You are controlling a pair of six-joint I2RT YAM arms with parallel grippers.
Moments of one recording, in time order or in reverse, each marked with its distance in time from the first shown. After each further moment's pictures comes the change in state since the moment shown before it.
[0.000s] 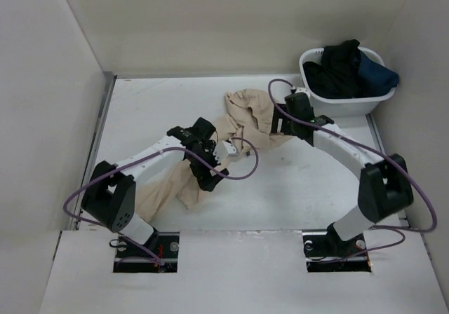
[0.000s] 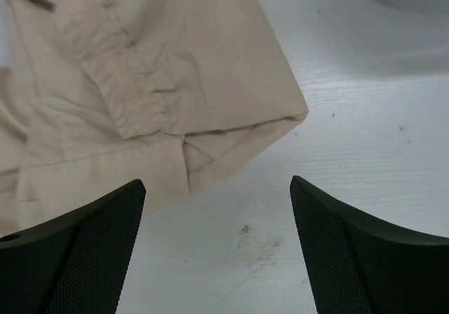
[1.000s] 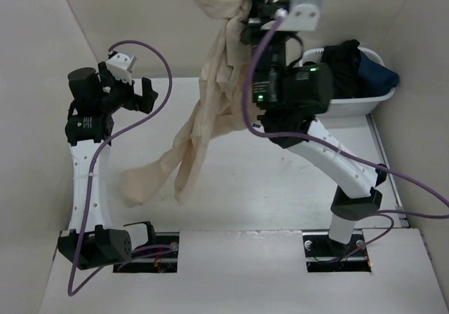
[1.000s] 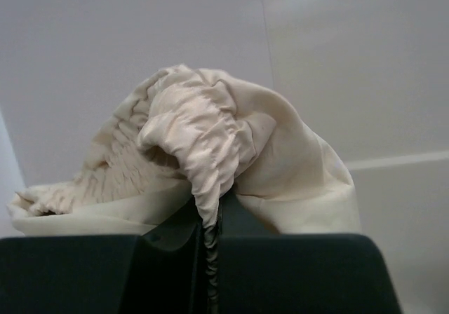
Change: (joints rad) left arm 0.743 -0.269 0.299 0.352 0.171 -0.279; right arm 0.732 0.333 1.313 0.823 0.503 -1.131
